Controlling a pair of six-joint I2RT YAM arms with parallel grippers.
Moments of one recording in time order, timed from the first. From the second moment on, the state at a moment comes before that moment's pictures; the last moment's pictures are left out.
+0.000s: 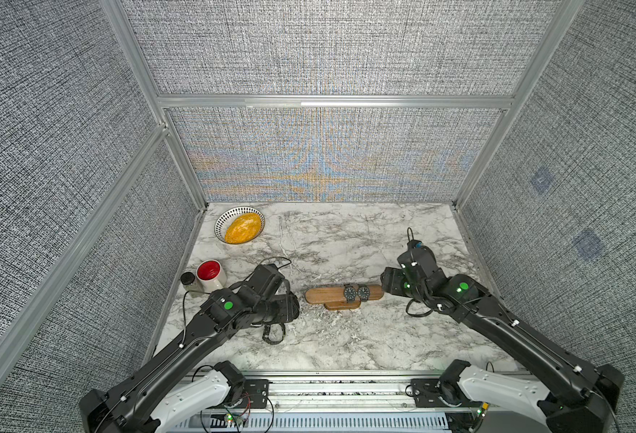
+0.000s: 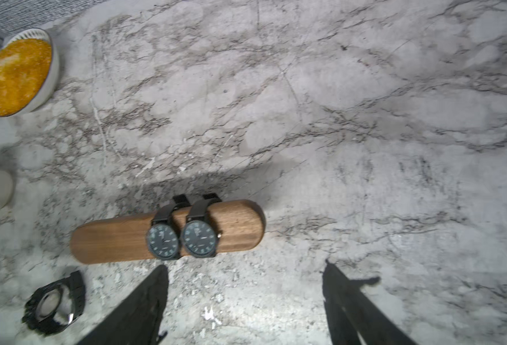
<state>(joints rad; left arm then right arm) -0.73 0.98 0.92 -1.02 0.06 -0.71 0.64 1.07 0.99 -0.83 0.29 0.68</state>
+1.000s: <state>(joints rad) -0.73 1.45 1.04 -0.92 -0.05 -0.56 0.31 1.28 0.84 -0.67 0.10 0.48</state>
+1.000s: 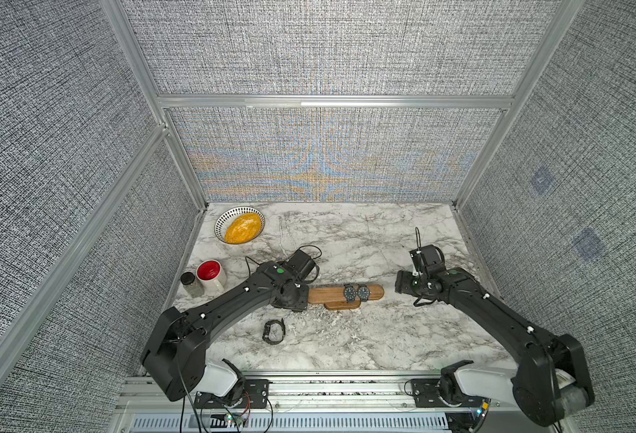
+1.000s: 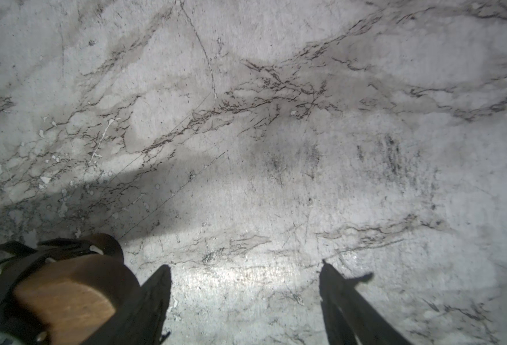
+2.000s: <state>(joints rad) -0.73 1.48 1.05 -0.86 0.01 -0.55 0.34 1.34 0.77 -0.55 0.00 0.48</state>
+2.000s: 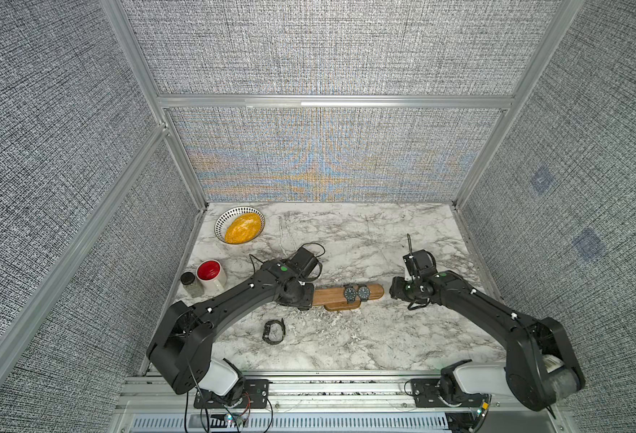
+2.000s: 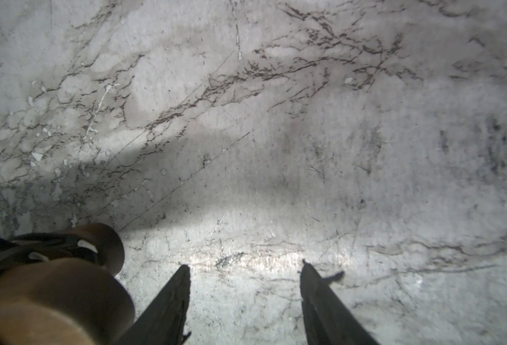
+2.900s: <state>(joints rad) -0.73 1.48 1.04 -0.81 0.11 -0.60 0.37 1.42 0.83 -0.53 -0.01 0.45</state>
